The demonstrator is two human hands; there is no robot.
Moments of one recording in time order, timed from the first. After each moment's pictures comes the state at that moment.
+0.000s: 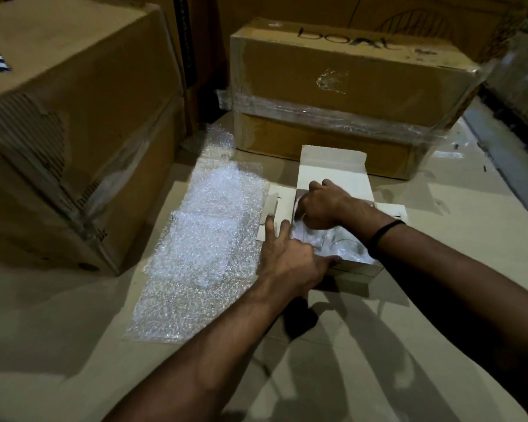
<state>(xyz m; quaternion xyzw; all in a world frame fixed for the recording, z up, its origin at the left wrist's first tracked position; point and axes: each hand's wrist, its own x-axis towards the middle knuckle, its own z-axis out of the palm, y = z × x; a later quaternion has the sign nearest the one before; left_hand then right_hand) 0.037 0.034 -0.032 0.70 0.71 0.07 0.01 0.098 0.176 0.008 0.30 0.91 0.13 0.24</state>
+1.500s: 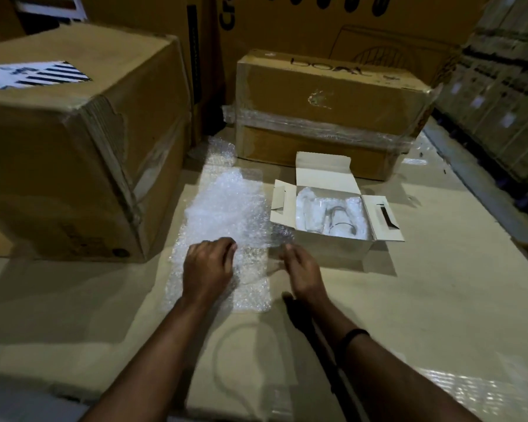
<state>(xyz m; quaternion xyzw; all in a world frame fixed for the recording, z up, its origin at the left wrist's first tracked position) -0.101 -0.073 -0.085 0.61 0.69 0.38 -0.09 0.091 -0.022 -0.091 0.47 0.61 -0.49 -0.42</state>
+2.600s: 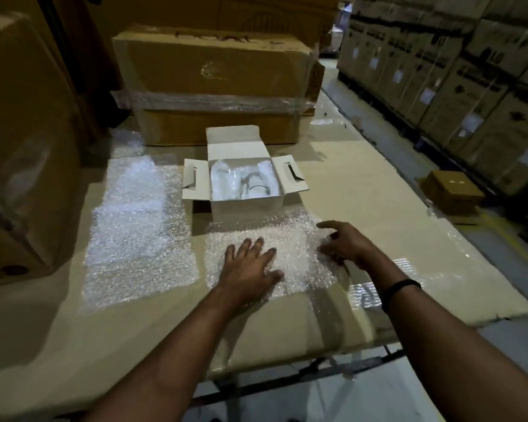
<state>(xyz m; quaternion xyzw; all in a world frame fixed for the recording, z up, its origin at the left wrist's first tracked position) 0.083 -0.076 -0.110 0.81 0.58 0.04 0.12 0.325 -0.032 -0.047 0.69 0.56 -0.42 -0.18</state>
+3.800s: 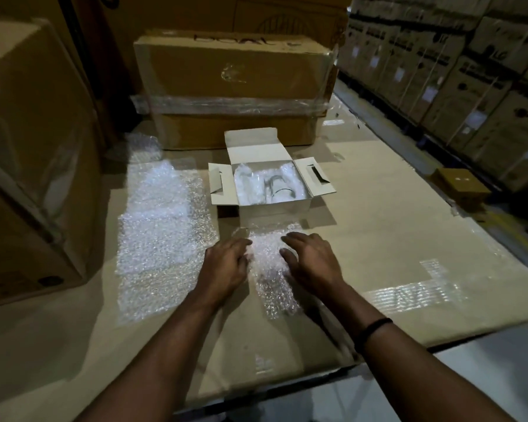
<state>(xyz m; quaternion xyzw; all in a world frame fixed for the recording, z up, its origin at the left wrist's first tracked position) -0.020 -0.058 -0.110 0.75 0.58 0.31 0.12 0.186 -0.066 -0.071 0.61 0.77 -0.07 -0.16</state>
